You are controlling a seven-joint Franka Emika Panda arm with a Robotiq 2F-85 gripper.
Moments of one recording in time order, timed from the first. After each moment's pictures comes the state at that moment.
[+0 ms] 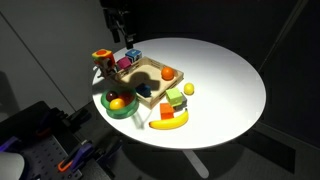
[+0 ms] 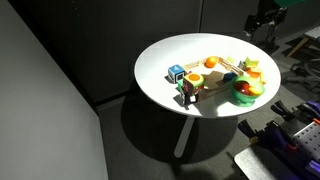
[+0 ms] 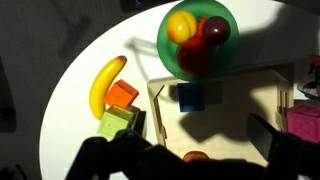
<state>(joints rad) -0.07 -0.09 -0.01 -2.34 -0.11 2.17 0.23</state>
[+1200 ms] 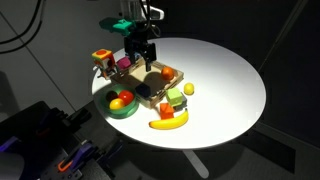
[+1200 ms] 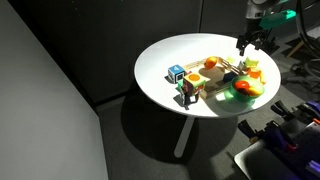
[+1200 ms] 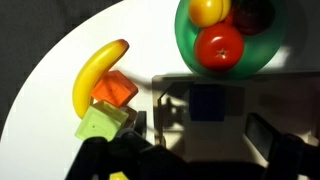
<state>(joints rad) -0.07 0.21 -0.06 -2.21 -0.11 2.27 0.06</state>
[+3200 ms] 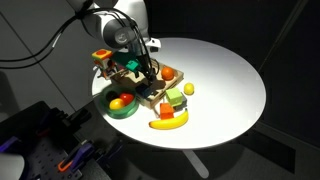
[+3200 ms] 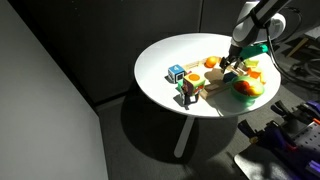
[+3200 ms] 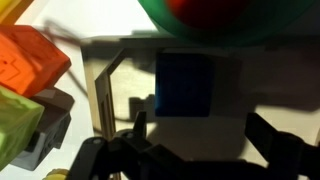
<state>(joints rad) -0.07 0.49 -0.01 -2.22 0.06 2.72 -0.06</state>
